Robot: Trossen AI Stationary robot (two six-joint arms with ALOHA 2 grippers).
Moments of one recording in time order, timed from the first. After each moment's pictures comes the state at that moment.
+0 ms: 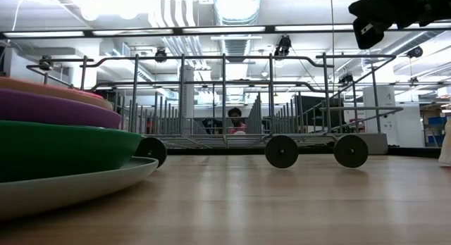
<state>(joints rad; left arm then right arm) -0.74 1.90 1.92 -1.57 -0.26 -1.21 0.15 0.47 0.34 0.01 -0.01 0.06</state>
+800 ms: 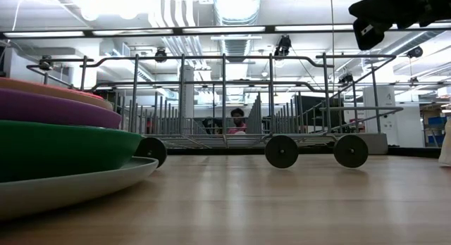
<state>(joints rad) -0.75 1.90 1.59 -1.50 -0.12 -1.63 0.15 0.47 0.34 0.00 -0.01 0.08</state>
